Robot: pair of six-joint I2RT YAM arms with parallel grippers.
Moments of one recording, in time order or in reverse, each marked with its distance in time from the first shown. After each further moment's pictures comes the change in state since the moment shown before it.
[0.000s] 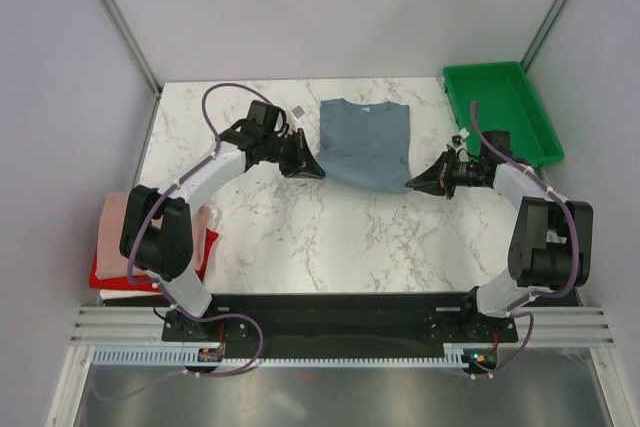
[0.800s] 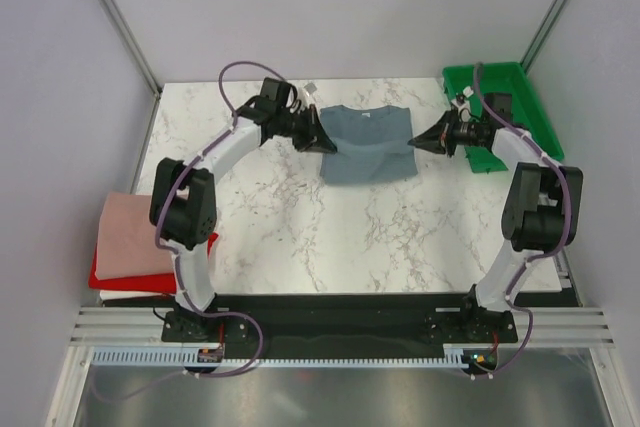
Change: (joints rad) left arm 0.007 0.196 0.198 0.001 0.064 0.018; right arm -0.002 0.201 0.310 0.053 0.003 0.012
